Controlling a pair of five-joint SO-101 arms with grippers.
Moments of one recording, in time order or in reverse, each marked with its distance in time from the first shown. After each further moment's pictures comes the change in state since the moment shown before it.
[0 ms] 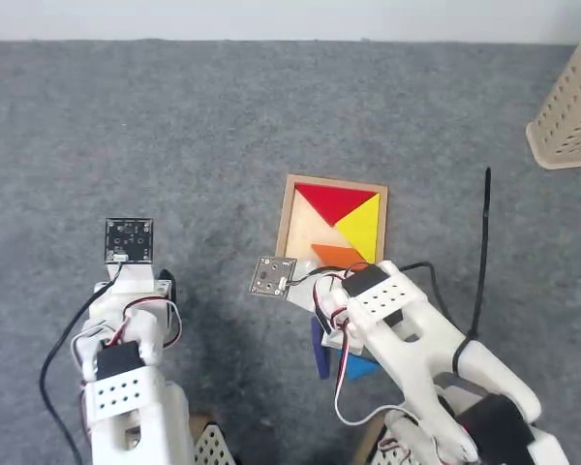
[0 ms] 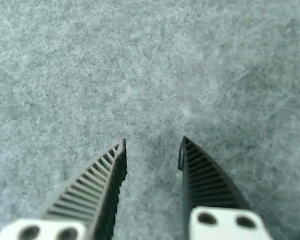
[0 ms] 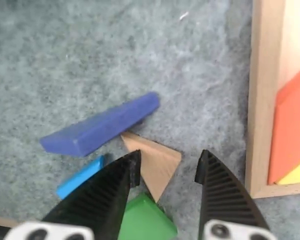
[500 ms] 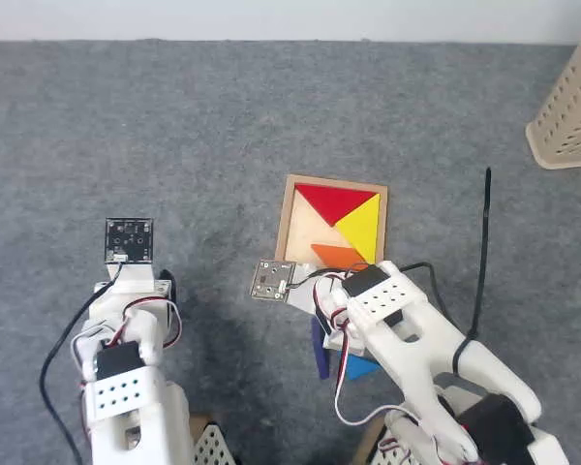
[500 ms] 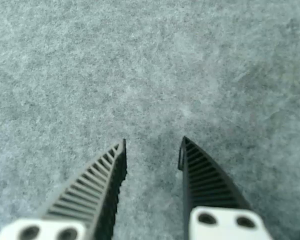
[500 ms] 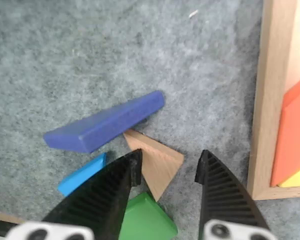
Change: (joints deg) left arm 0.0 0.0 0.0 0.0 0.0; right arm 0.0 0.0 0.4 0.6 1.8
